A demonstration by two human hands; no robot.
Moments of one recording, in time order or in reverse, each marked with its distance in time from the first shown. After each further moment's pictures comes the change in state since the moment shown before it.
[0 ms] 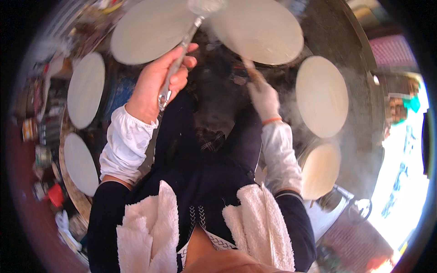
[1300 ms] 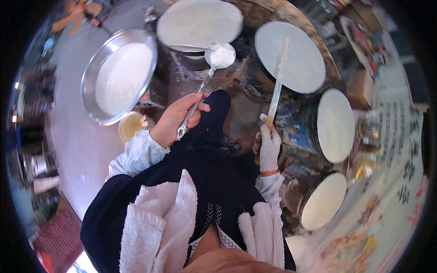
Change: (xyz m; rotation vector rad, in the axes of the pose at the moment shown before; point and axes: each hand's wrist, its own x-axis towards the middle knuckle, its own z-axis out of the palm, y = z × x) left_hand -0.453 -0.232 -0.102 -0.902 1.303 1.120; right_hand -0.254 -0.307 0.276 0.129 -1.588 -0.541
